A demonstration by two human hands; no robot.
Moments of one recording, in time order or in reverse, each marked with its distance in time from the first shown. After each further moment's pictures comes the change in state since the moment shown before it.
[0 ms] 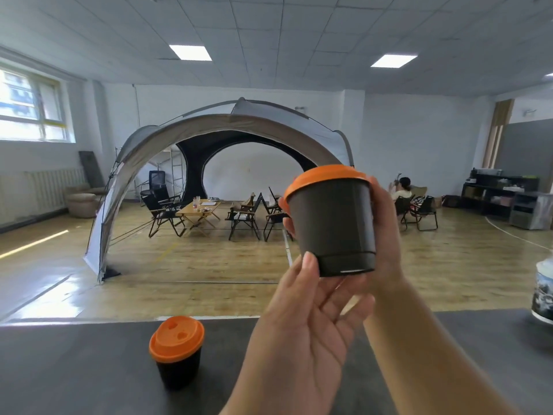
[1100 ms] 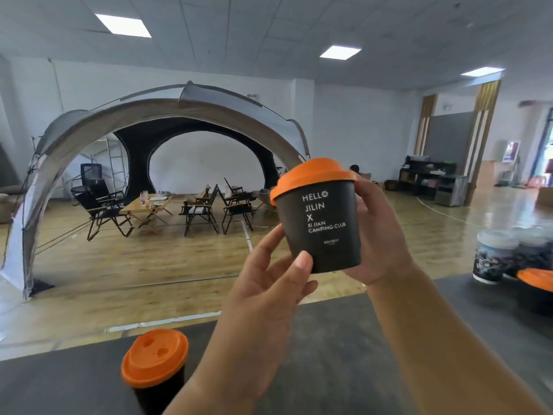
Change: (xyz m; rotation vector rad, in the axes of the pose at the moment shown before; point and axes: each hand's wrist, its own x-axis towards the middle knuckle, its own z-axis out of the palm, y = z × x) left_hand 0.031 0.037 -0.069 0.511 -0.175 0.115; right_hand 0.011 0.009 -0.016 -0.283 0.012 -0.093
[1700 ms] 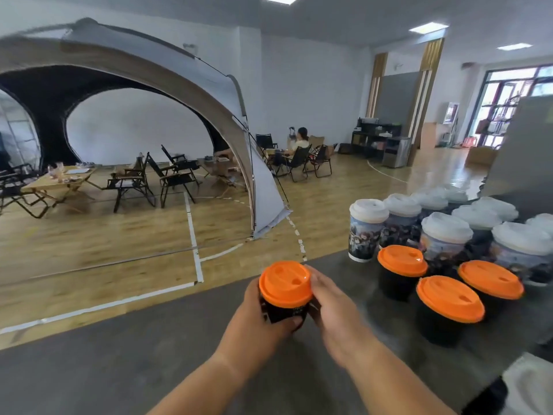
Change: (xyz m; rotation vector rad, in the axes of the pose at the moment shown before) left_hand 0.140 -0.348 0.205 0.754 -0.065 -0.364; right_hand -0.147 -0.019 -0.398 -0.359 0.765 0.262
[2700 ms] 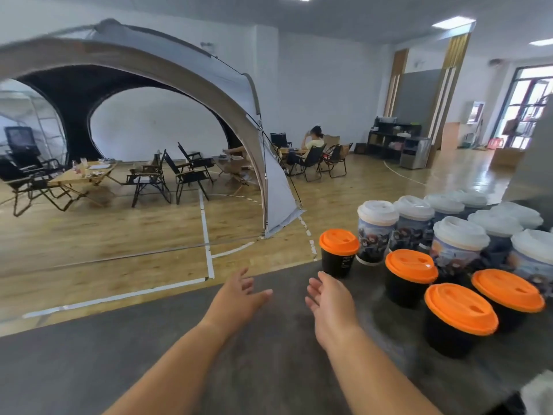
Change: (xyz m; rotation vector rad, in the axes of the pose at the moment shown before) left_hand 0.039 -0.013 -0.030 -0.030 0.020 -0.218; right_hand 0.033 0.004 0.012 0.286 0.310 0.196
